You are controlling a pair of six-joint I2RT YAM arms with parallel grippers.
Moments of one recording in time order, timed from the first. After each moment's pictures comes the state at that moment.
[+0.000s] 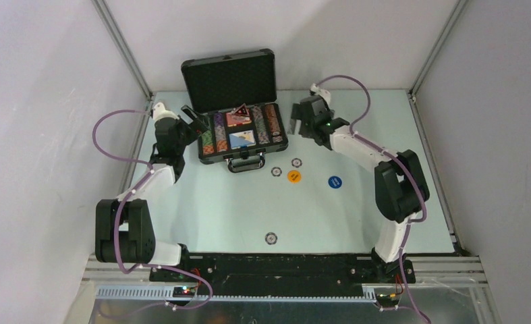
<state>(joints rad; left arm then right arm) -0.02 1.39 0.79 0.33 -0.02 -0.63 0.54 1.87 1.48 -0.22 0.28 0.48</state>
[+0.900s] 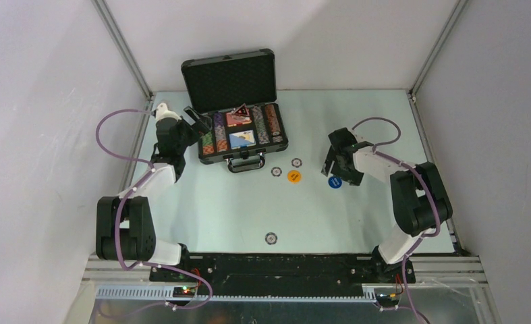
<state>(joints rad) -0.02 1.41 0.79 0.33 0.03 -0.63 0.37 1.67 1.03 -0.54 0.27 0.70</state>
